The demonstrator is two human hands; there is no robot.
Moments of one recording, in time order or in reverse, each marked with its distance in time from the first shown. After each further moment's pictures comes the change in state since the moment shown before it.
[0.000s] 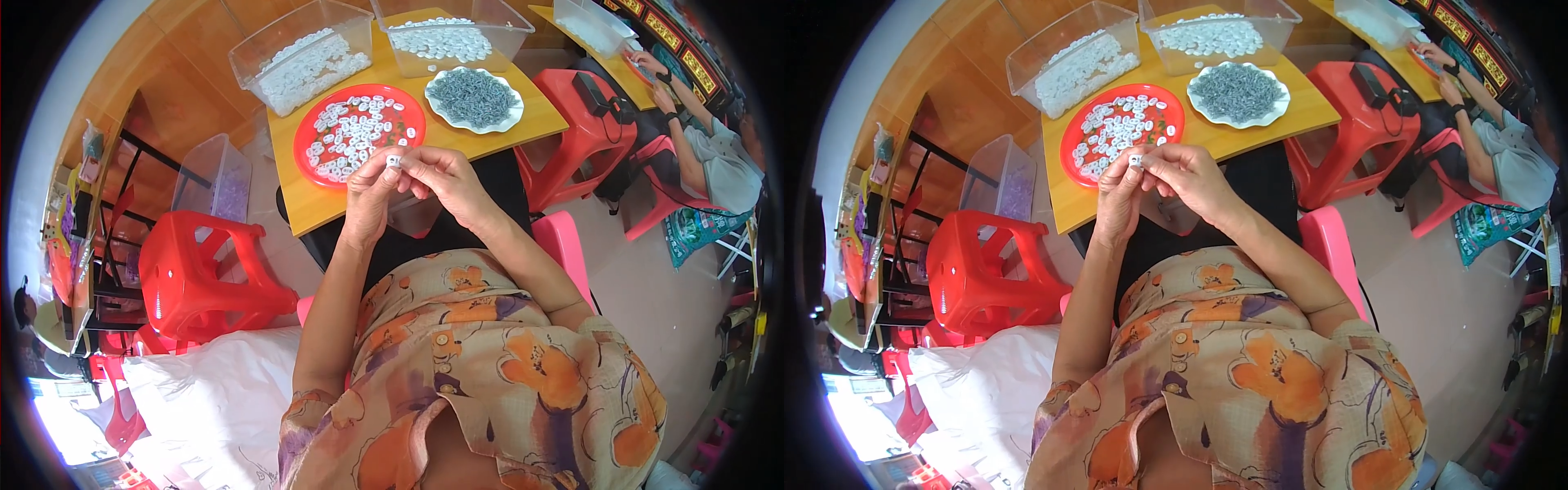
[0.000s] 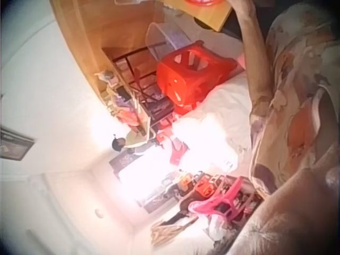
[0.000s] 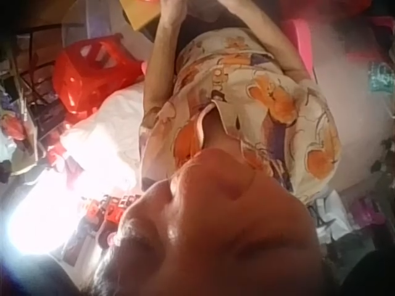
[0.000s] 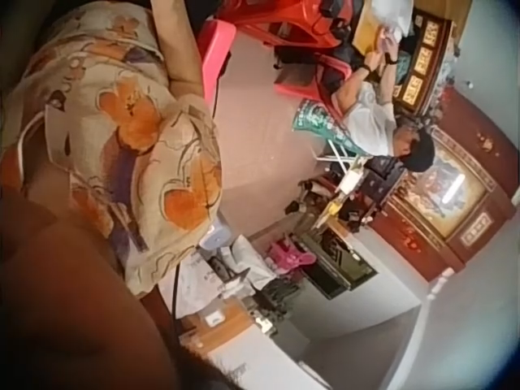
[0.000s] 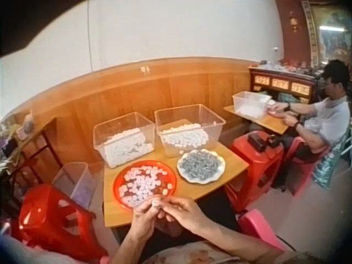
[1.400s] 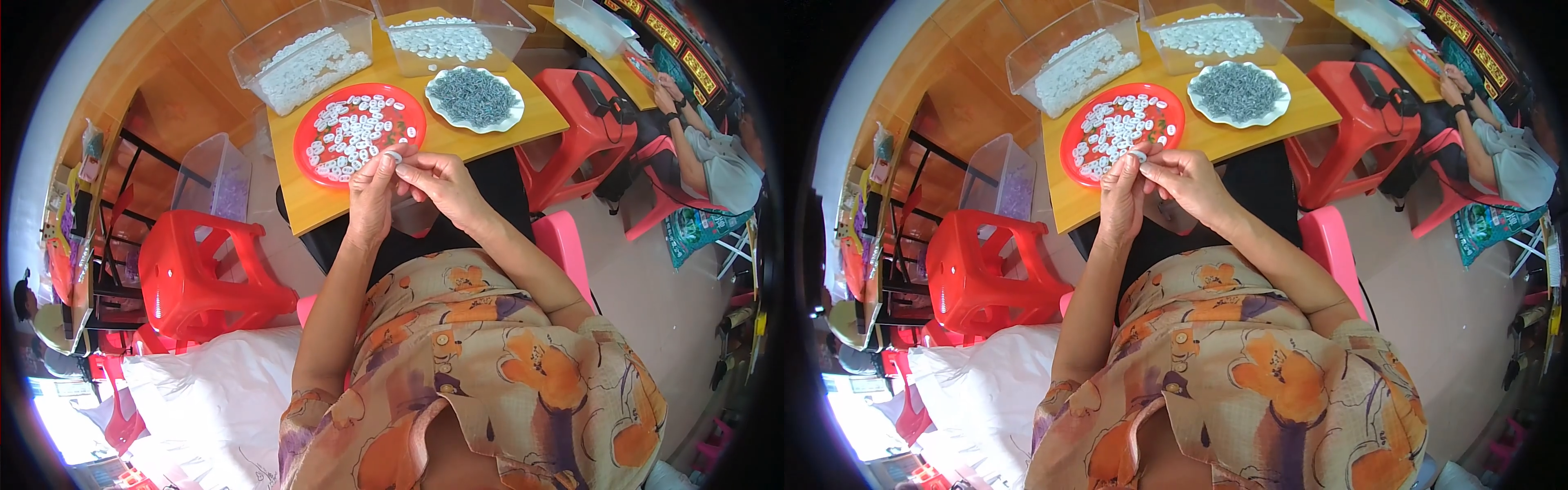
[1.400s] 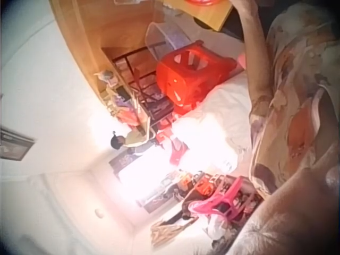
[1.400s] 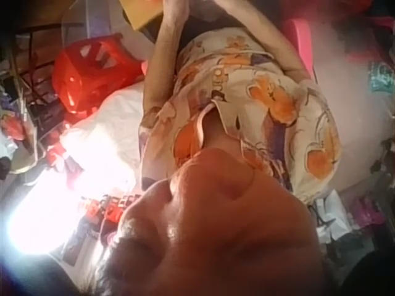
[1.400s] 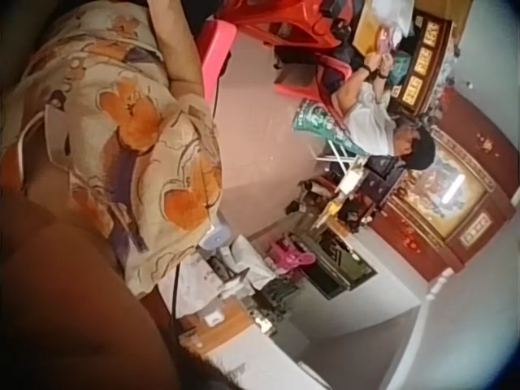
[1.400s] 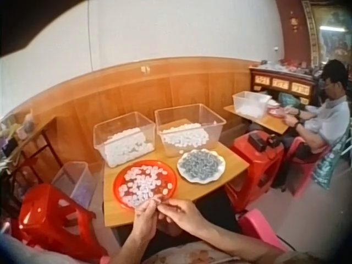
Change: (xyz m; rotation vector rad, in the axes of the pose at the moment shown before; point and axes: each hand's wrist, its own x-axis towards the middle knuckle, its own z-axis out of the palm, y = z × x) left_hand 0.000 0.004 0.019 -0.012 0.106 -0.030; right_hand 0.000 0.015 0.004 -0.038 0.054 0.049
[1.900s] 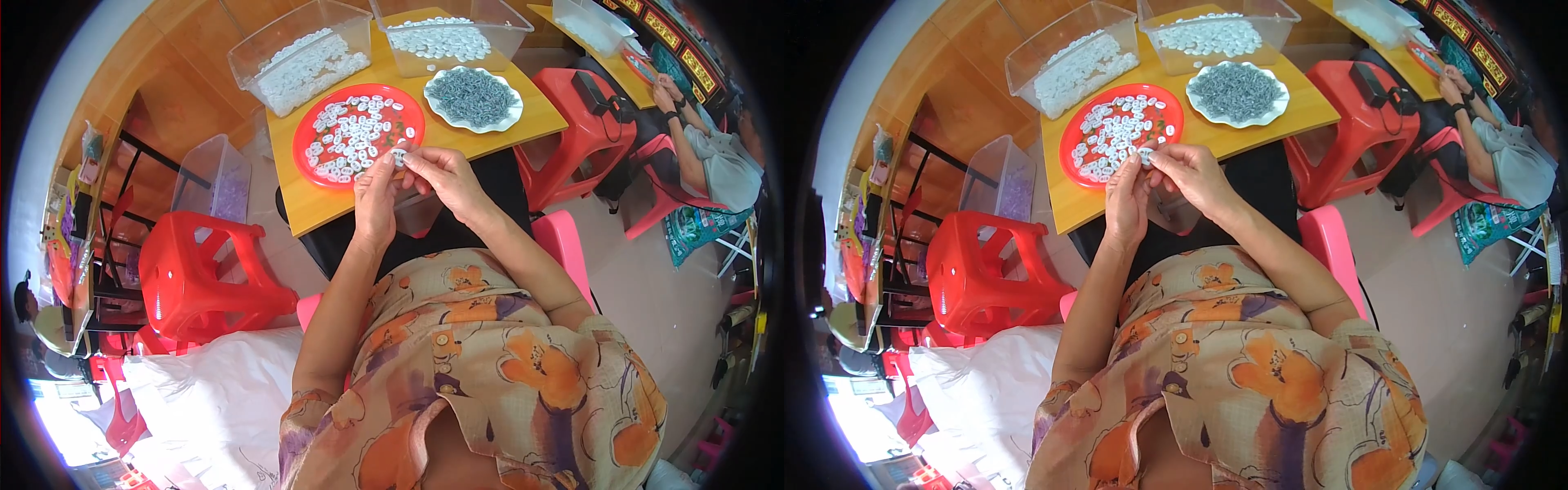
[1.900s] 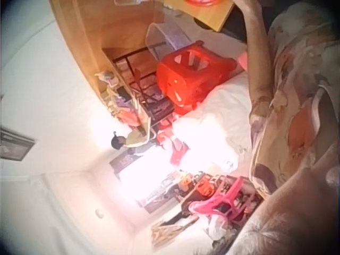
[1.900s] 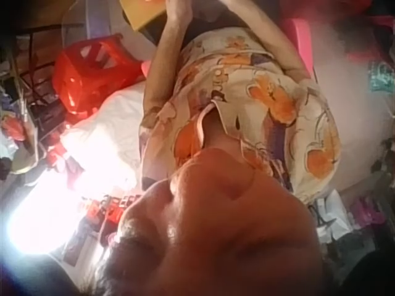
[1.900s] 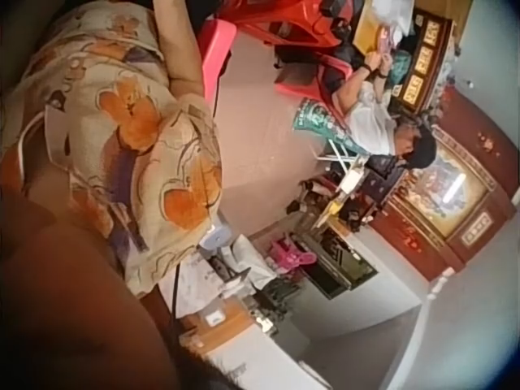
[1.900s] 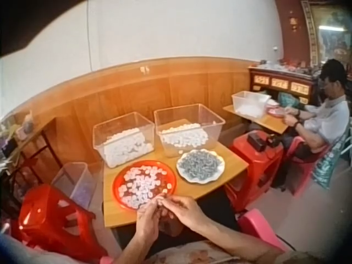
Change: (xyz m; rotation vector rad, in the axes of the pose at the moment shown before) left_hand -0.001 -0.009 0.002 -0.071 0.014 -0.029; right_hand 0.007 0.002 -0.010 0.003 0.064 0.008
